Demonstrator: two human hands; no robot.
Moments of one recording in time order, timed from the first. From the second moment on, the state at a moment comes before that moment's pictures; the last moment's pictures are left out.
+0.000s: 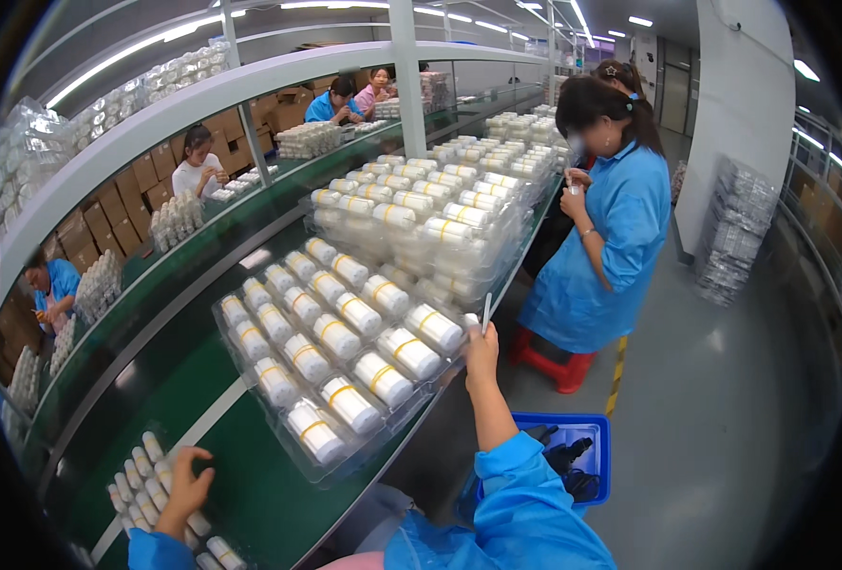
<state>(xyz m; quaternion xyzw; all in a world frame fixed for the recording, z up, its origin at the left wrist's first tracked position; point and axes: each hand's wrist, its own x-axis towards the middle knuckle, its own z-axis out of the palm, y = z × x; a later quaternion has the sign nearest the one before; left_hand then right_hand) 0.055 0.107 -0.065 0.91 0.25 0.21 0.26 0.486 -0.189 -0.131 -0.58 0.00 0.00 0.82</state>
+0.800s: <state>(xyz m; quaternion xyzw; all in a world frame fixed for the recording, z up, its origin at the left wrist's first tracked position) 0.107 0.007 -0.017 0.47 0.23 0.01 0.85 0.395 -0.197 -0.124 -0.60 -0.03 0.15 0.79</state>
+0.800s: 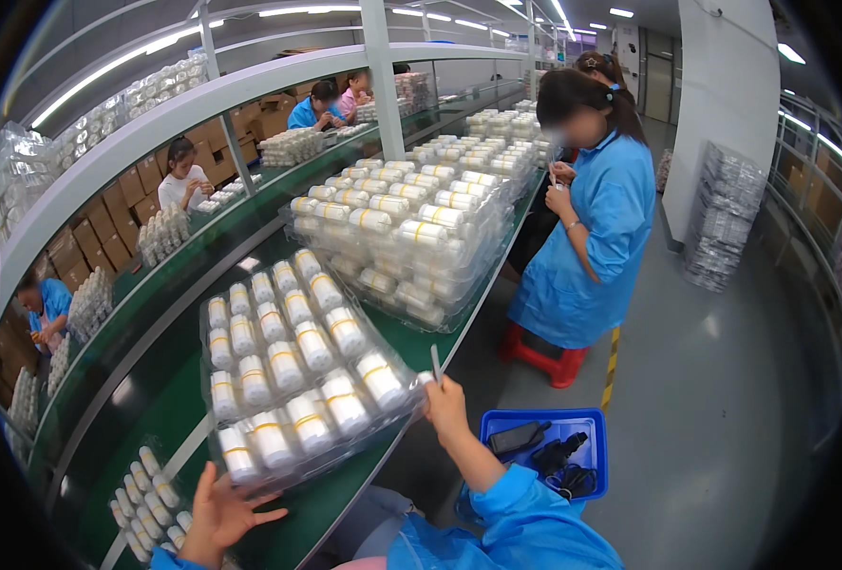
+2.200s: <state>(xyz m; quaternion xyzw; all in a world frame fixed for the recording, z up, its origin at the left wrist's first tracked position) 0.077 0.031 -0.028 0.29 0.34 0.14 0.89 0.520 -0.002 -0.129 -0.60 -0.19 0.15 0.76</state>
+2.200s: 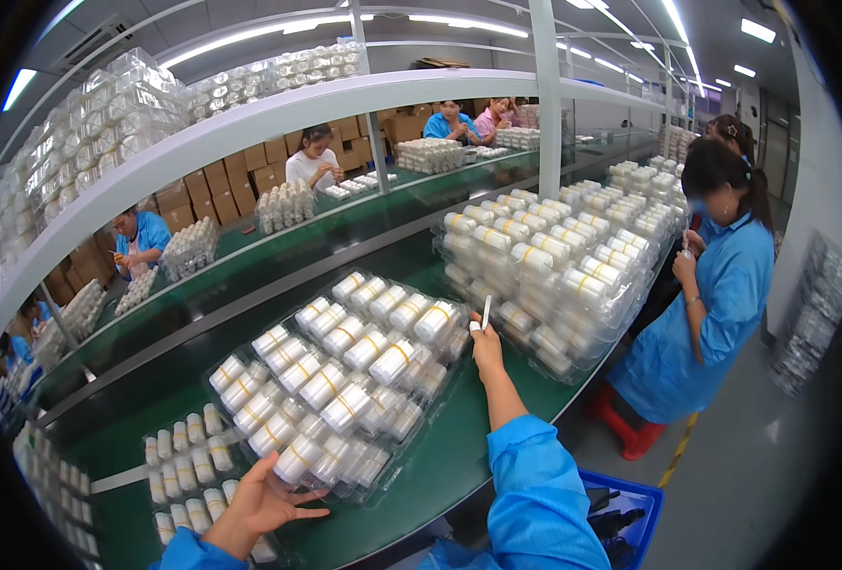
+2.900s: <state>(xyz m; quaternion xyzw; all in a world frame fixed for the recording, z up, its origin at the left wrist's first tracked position) 0.046 0.132 -0.020 0.34 0.34 0.21 0.85 0.347 -0.183 -0.140 -0.73 -0.19 -0.05 0.65</state>
